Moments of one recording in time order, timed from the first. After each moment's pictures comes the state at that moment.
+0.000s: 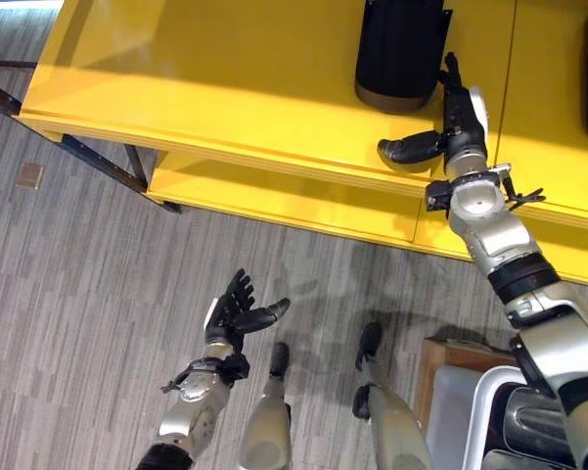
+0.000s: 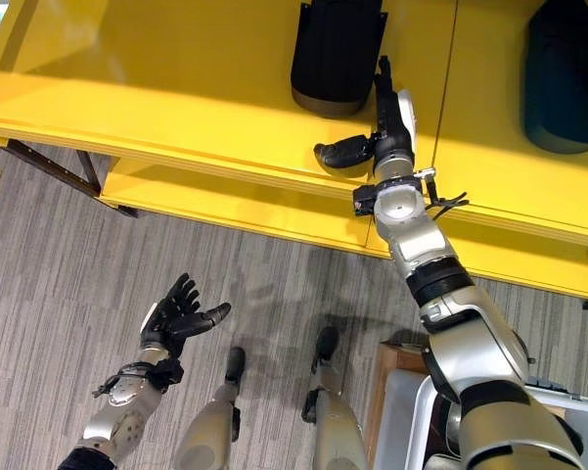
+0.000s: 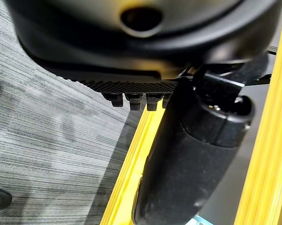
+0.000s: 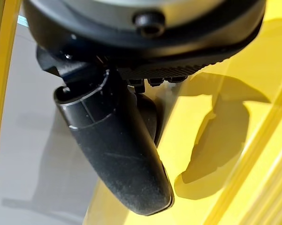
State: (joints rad) left arm -0.03 0.38 -0.27 0.27 -0.66 -0.13 0.17; right arm -1.05 -0.56 0.44 0.68 0.40 -0.03 -0.31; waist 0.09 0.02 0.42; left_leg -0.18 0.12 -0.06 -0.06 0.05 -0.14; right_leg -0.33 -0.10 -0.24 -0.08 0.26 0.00
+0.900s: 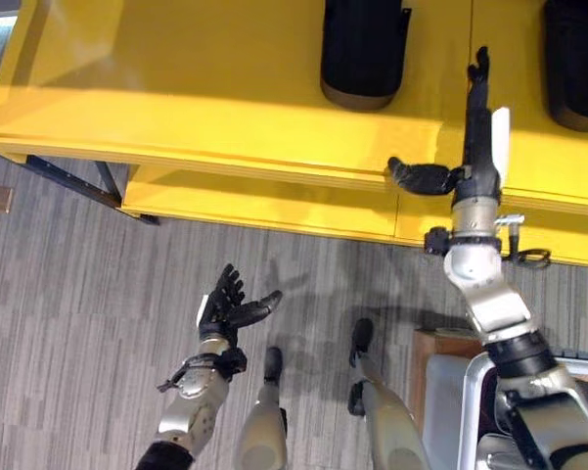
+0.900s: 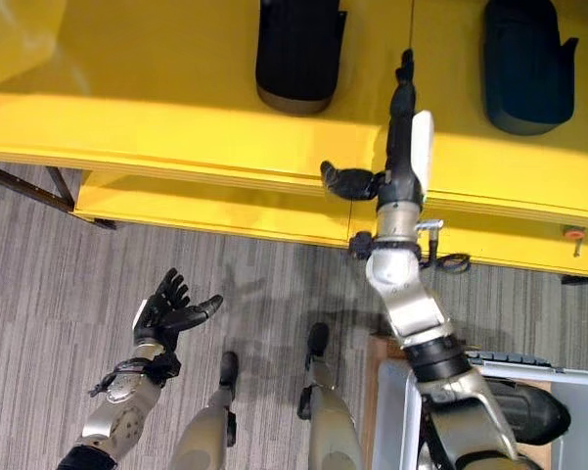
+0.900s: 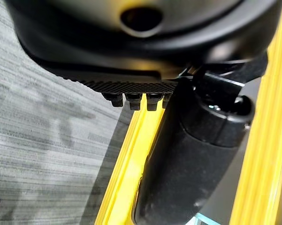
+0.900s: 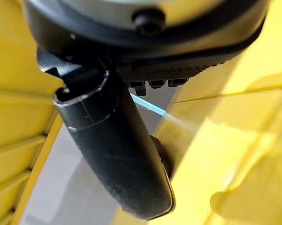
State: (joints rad) left arm -0.03 0.35 -0.24 0.24 -0.65 -0.14 0.23; right arm -0.51 -0.43 0.22 0.01 -0.04 0.02 -0.47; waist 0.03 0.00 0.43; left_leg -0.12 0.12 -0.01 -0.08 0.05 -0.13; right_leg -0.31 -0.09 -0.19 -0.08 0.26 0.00
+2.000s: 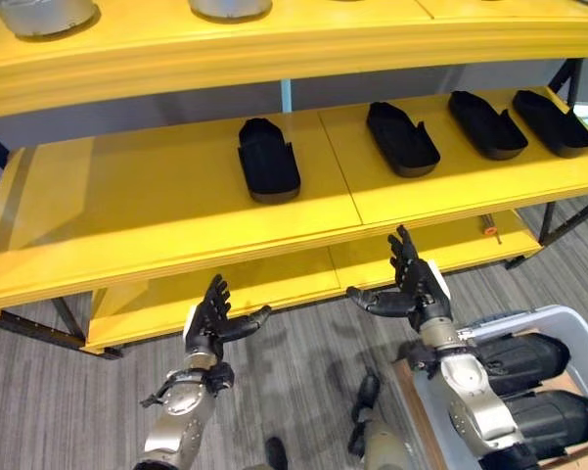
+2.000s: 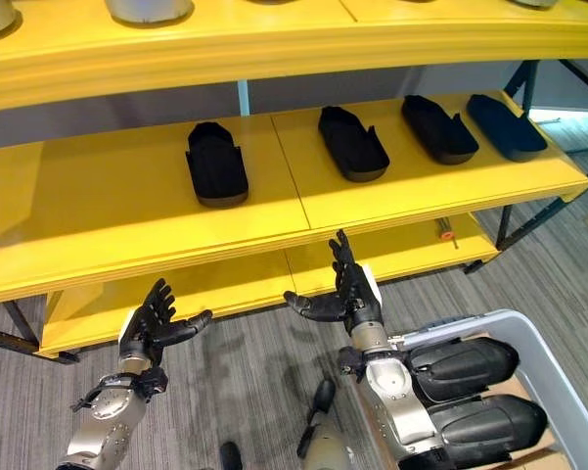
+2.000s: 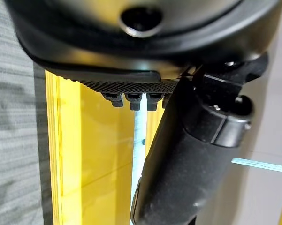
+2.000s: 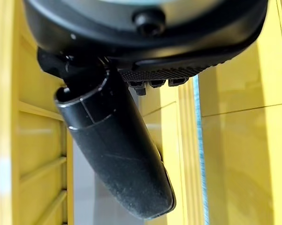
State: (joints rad) left arm 0.04 0.36 -0.16 0.23 -0.53 -0.14 0.19; right arm -0.04 -0.36 0.22 -0.02 0.32 -0.10 -0.13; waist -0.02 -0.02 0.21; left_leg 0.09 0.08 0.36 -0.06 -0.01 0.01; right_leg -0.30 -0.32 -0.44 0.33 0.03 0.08
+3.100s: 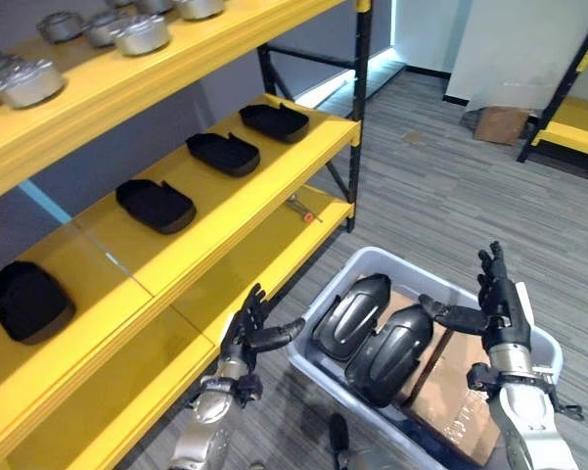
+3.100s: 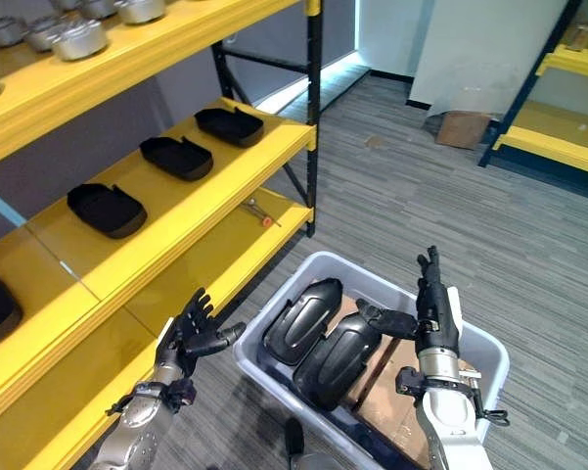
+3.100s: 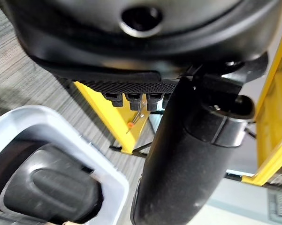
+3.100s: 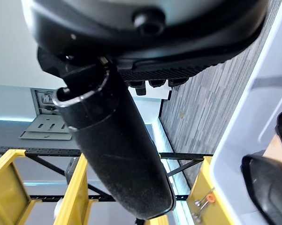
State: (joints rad) left arm 0.09 0.26 -0.23 0.23 -0.49 -0.14 0.11; right arm 0.16 -0.40 -0.01 -0.07 0.25 -0.16 -0.22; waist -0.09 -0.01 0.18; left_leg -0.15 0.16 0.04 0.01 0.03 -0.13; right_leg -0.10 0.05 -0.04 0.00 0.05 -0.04
